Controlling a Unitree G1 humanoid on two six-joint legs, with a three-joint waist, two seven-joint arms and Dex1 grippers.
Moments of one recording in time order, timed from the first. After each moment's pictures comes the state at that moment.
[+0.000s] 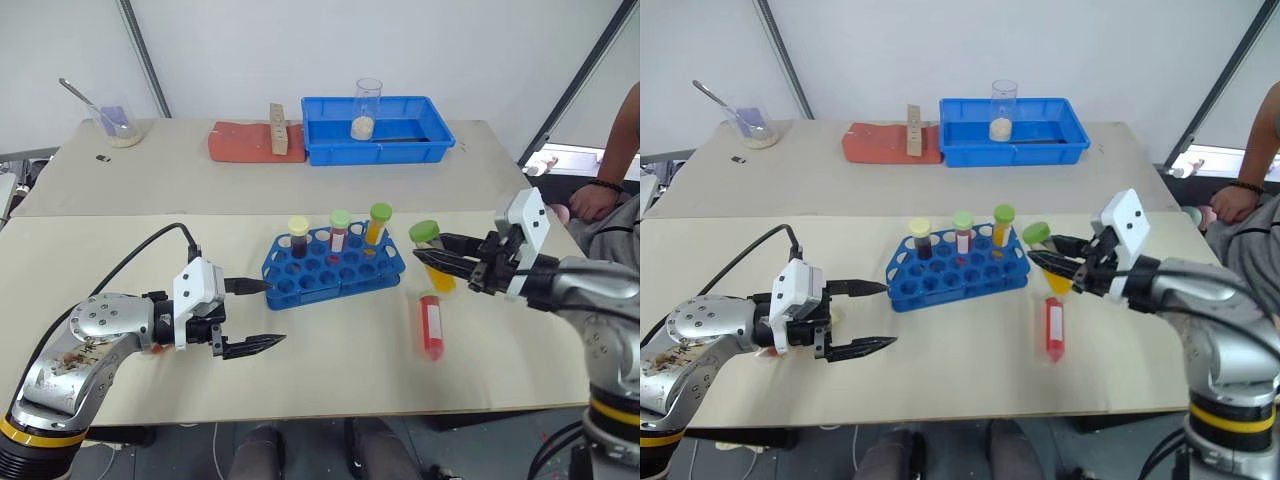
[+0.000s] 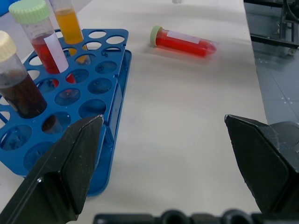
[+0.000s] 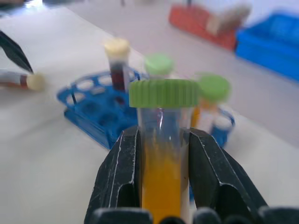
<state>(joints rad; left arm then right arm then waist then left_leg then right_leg) -0.10 0.83 0.09 -0.47 -0.56 0.46 -1.06 -0.33 -0.58 -0.27 -0.54 0.45 0.82 0.87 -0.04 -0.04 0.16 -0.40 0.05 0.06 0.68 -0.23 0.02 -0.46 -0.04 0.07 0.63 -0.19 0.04</state>
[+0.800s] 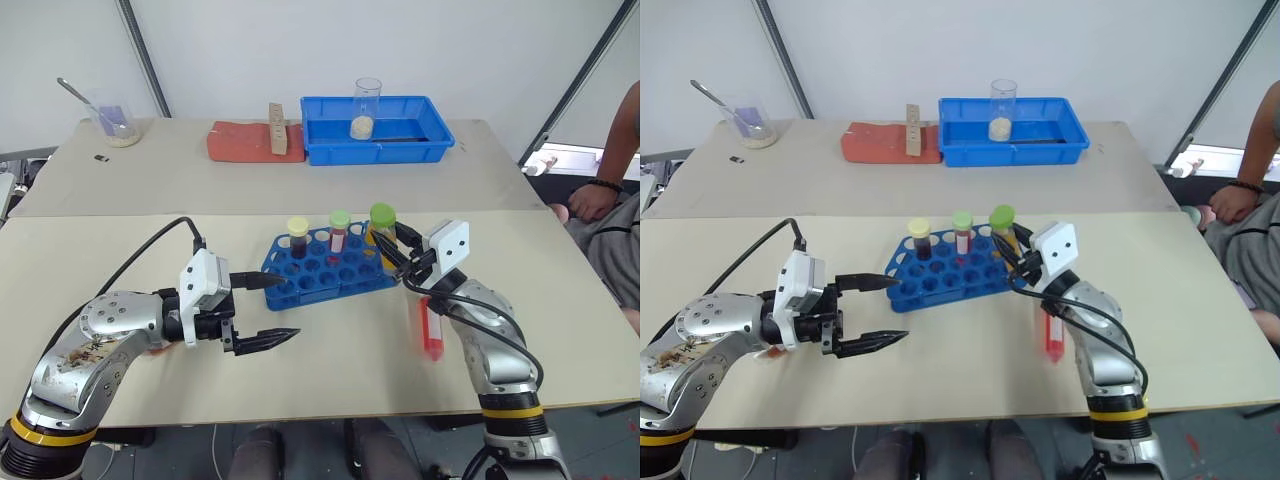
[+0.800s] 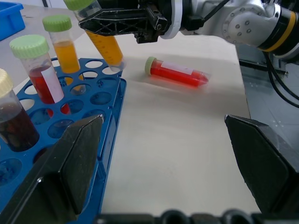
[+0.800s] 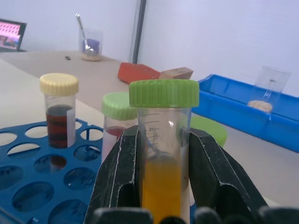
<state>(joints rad) -0.13 0.79 0.08 -0.51 -0.66 0.51 -1.01 -0.30 -0.25 -0.01 -0.12 0.15 0.06 0.52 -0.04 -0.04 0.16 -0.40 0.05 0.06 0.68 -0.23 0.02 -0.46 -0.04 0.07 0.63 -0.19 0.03</state>
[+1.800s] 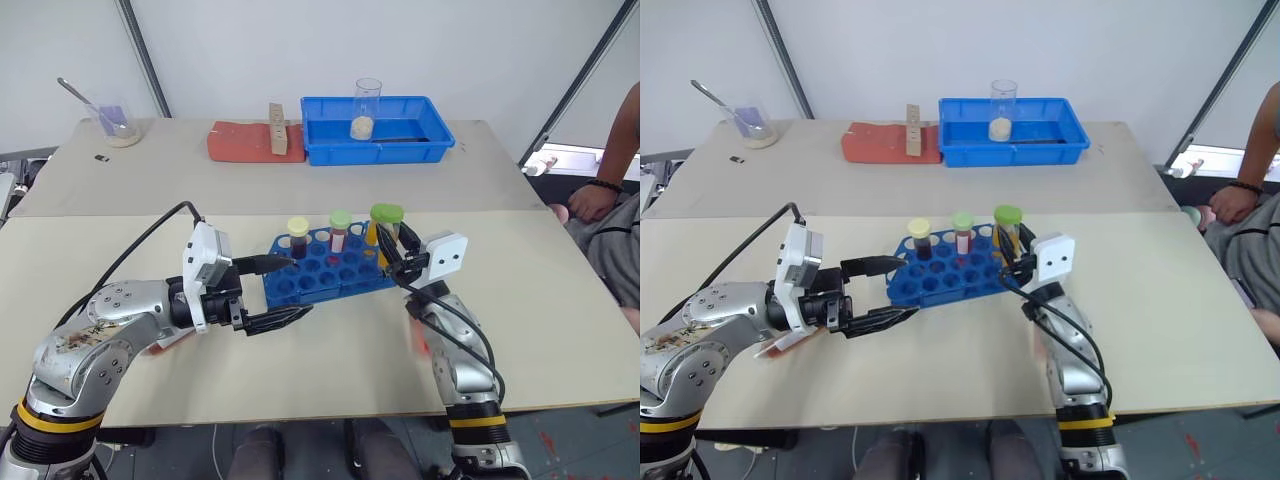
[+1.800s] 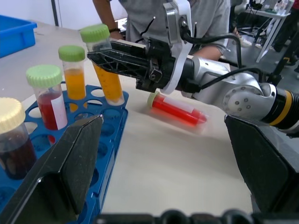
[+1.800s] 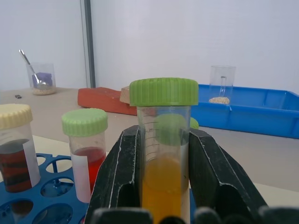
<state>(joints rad) -0.23 0.75 0.10 -0.53 -0.83 0.68 -0.86 -0.25 -0.09 -0.01 -0.03 0.12 -0.10 0.29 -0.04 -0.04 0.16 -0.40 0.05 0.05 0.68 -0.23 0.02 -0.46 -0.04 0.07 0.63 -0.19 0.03</state>
